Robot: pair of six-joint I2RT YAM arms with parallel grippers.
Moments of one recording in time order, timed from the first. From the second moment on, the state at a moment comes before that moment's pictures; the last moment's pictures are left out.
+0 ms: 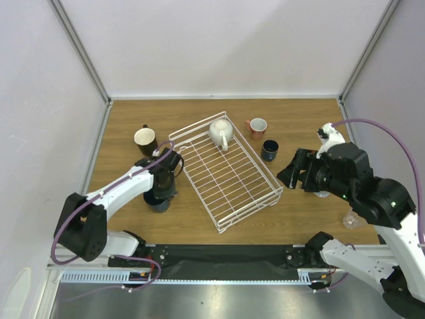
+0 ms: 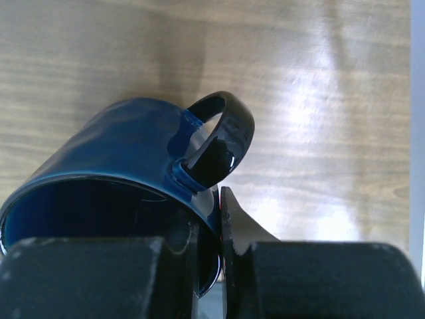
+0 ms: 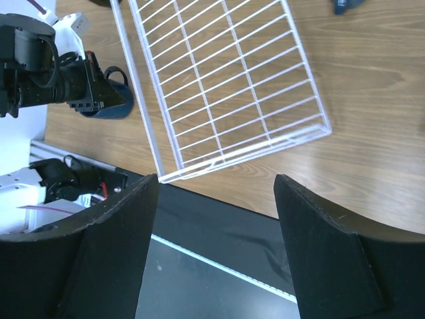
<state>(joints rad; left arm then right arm) -0.49 1.36 0.83 -0.81 -0.19 -0.60 0.65 0.82 1.39 -1.16 0.09 0.62</state>
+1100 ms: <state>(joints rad) -0.43 0.78 0.65 0.46 0.60 -1.59 0.69 1.14 1.39 -0.52 -0.61 0.57</state>
